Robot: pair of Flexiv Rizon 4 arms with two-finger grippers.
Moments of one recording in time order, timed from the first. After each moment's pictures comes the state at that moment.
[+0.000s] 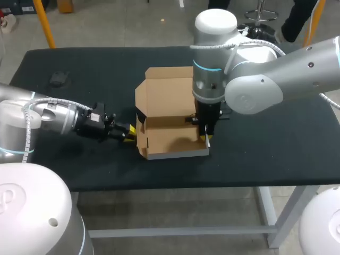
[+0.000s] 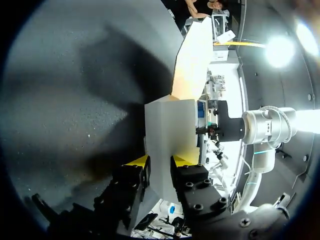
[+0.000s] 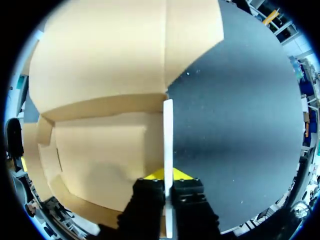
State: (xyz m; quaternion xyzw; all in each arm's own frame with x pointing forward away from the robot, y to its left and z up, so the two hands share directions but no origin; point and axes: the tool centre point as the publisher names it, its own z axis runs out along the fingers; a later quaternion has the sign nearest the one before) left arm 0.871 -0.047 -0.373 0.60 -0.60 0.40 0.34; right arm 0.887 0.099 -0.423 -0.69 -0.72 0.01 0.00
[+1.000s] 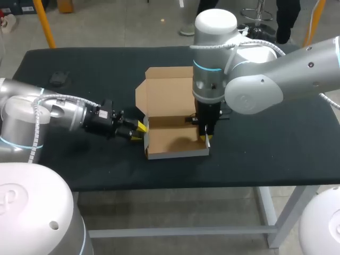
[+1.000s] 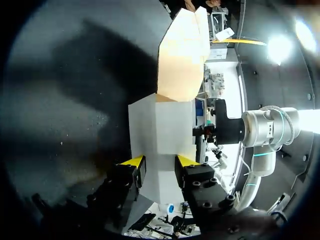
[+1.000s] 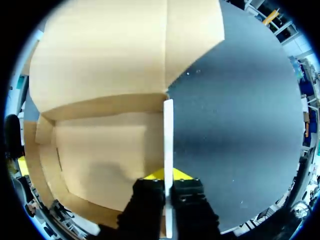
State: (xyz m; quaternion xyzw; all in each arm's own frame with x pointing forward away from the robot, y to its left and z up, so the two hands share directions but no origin) left arm 0.876 -0.073 -0.366 0.60 -0.60 0.39 0.35; right arm 0.887 0.099 -0.423 -0.69 -0.72 0.01 0.00
